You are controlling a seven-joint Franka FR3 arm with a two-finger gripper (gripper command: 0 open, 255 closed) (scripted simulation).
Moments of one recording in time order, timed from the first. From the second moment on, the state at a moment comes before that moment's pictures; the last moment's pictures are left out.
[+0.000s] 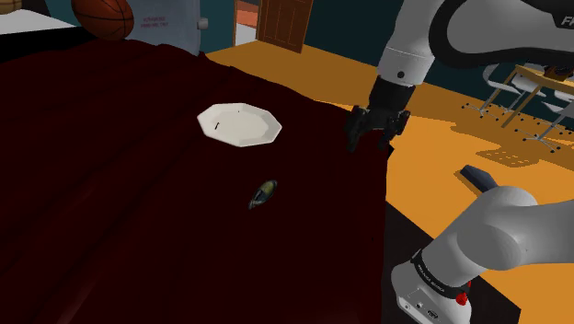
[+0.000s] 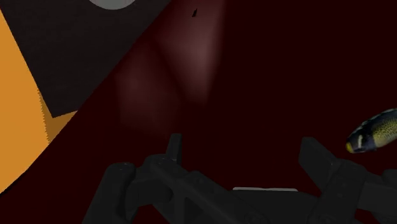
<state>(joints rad) -0.02 -0.78 0.29 -2.48 0.26 1.65 0.48</state>
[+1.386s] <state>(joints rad) -0.19 -0.15 0.82 -2.23 0.32 2.10 1.39</state>
